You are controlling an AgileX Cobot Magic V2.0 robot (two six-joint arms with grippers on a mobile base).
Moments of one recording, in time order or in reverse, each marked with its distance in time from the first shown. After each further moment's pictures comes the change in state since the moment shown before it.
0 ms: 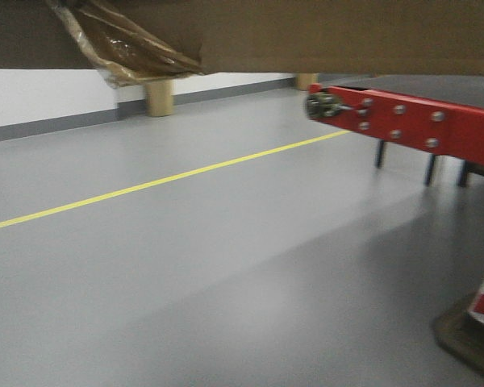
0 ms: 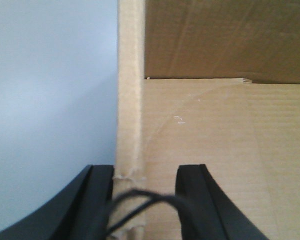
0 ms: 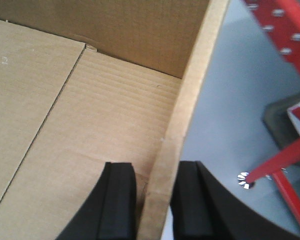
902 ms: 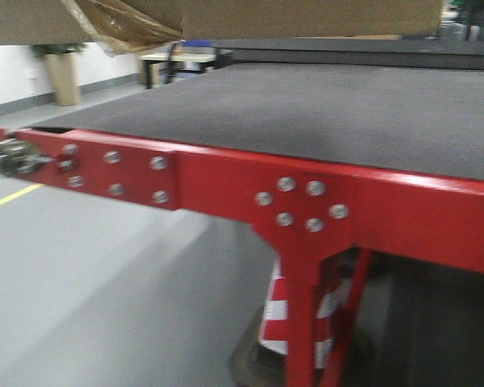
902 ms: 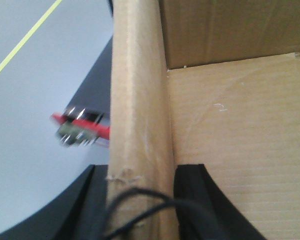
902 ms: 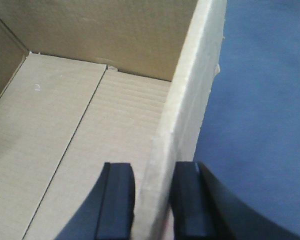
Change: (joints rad) left arm -0.008 0.000 0.000 0.269 -0.032 -0.006; right arm 0.000 0.008 0.002 0.028 -0.260 0.005
